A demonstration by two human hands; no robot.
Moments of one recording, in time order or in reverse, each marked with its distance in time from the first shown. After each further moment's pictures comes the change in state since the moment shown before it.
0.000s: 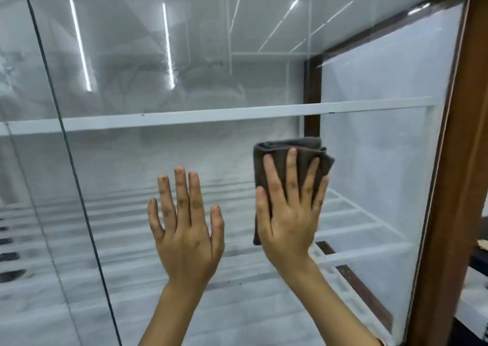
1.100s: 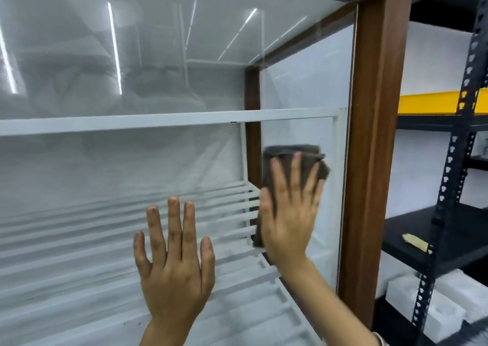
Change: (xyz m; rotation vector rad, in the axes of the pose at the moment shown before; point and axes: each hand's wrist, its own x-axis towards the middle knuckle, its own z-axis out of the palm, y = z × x) left_hand -0.034 0.110 0.036 -0.011 0.011 0.094; right_hand 0.016 0.137 -0.029 0.001 0.003 0.103
